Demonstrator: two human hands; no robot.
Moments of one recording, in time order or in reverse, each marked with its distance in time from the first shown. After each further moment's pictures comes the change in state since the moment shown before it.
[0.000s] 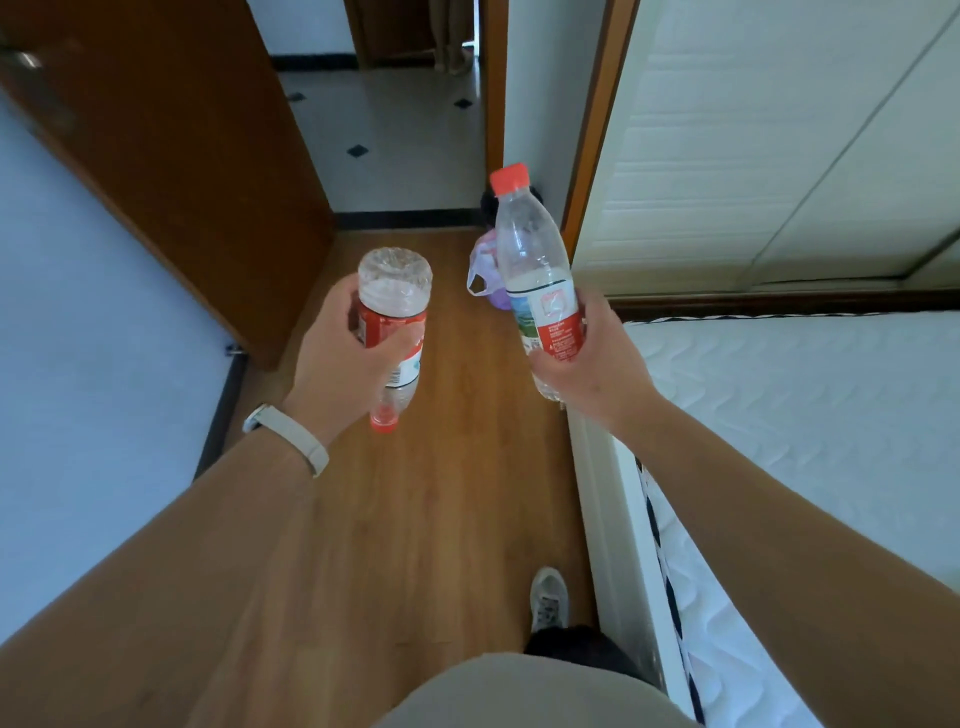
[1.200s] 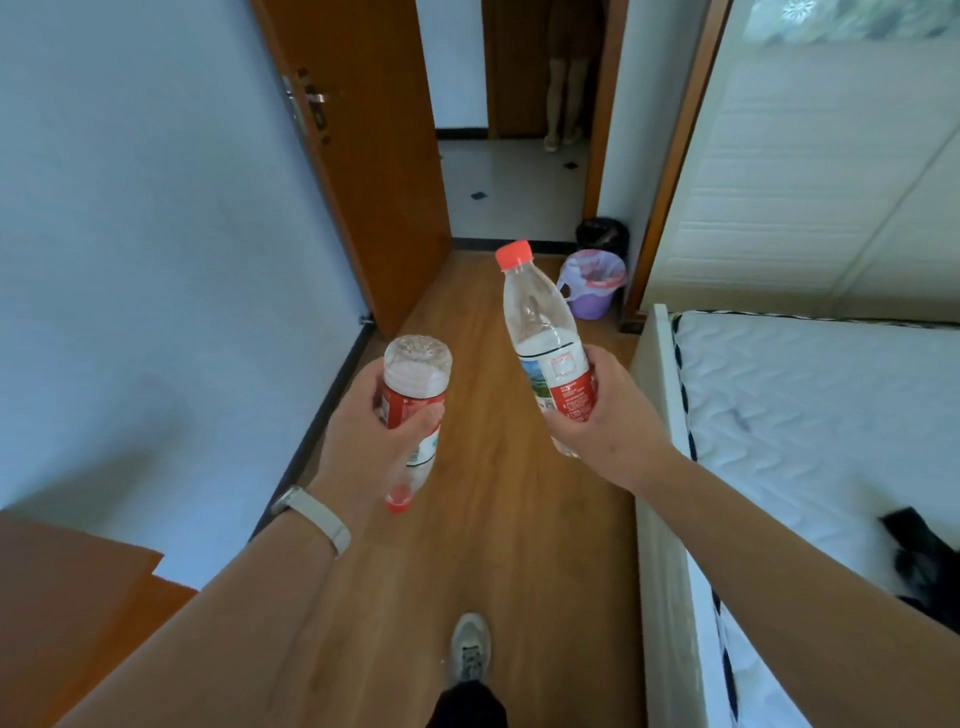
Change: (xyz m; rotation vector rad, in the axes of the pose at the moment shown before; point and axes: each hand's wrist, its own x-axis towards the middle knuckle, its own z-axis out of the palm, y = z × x) left_hand -0.442 0.000 -0.089 0.034 0.223 -0.124; right_hand -0.379 -0.030 0.002 -0.021 -0.165 -0.202
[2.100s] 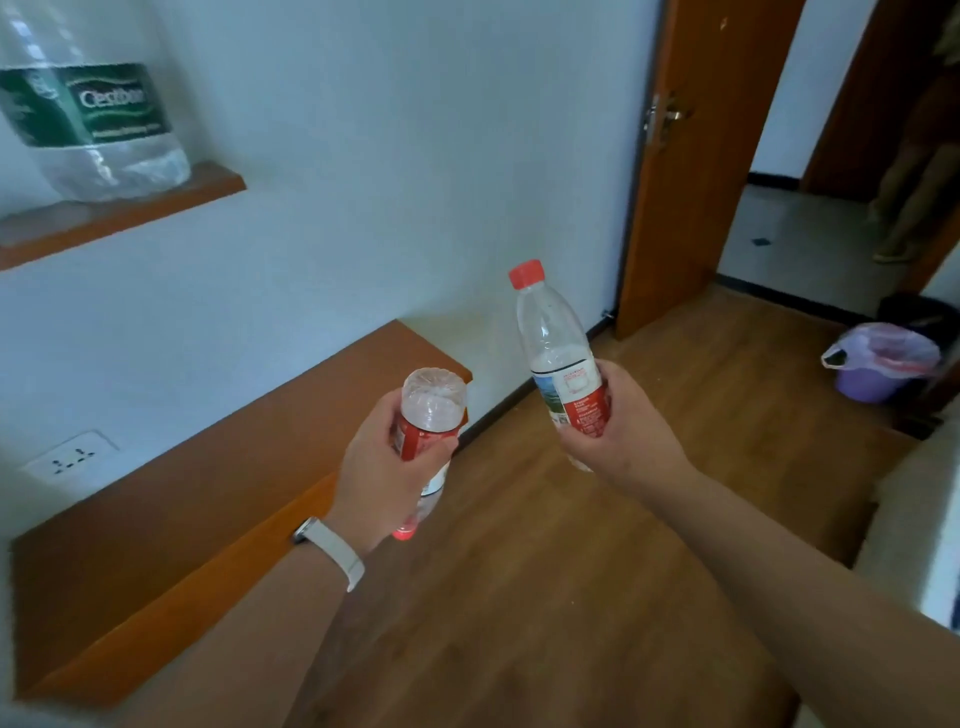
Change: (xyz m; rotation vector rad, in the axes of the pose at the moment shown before) left_hand -0.379 -0.064 -0.221 0.109 0.531 -0.296; right_hand -0.260 -0.187 0.137 0.069 -0.425 -0.436
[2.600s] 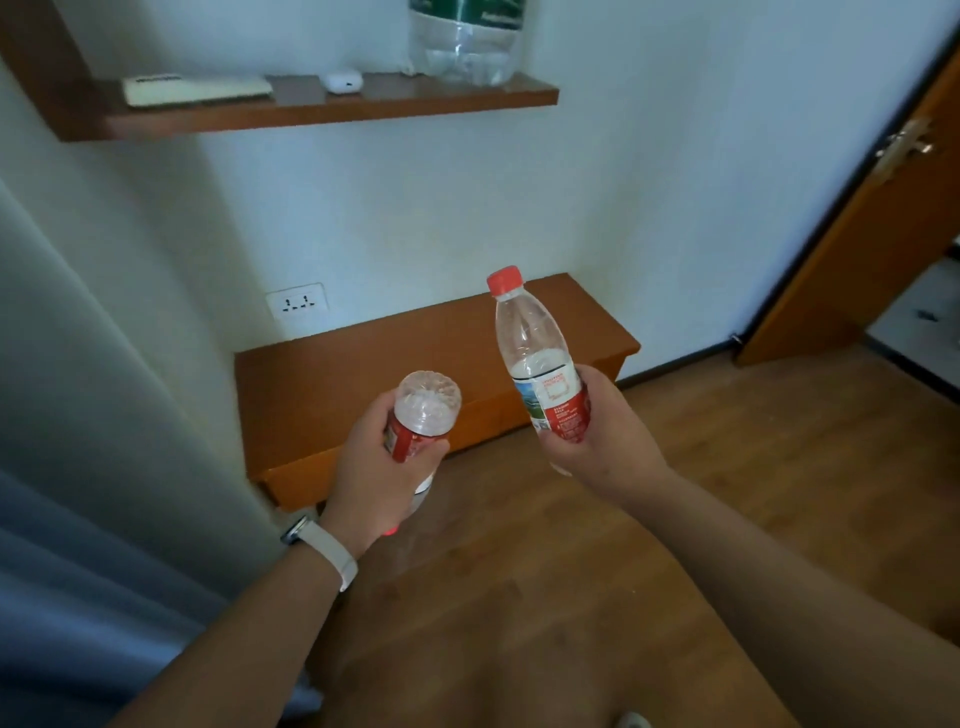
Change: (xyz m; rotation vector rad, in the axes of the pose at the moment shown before) left_hand -0.125 -0.194 -0.230 -0.135 0.212 -0.215; right_hand -0.086 -0.194 0.234 -0.085 -0.312 -0.205
